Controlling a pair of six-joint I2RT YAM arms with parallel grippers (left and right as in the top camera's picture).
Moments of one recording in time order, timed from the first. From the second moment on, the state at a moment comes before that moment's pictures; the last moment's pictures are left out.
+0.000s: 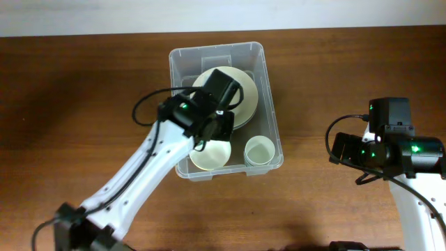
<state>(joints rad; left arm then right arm) -0.62 1.67 1.55 -1.06 -0.08 -0.41 -0.08 1.17 1.19 -1.28 0.11 0.26</state>
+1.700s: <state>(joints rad) 0.06 1.60 1.55 -0.93 -0.05 -0.15 -0.08 1.52 1.19 -0.64 0.07 0.15</state>
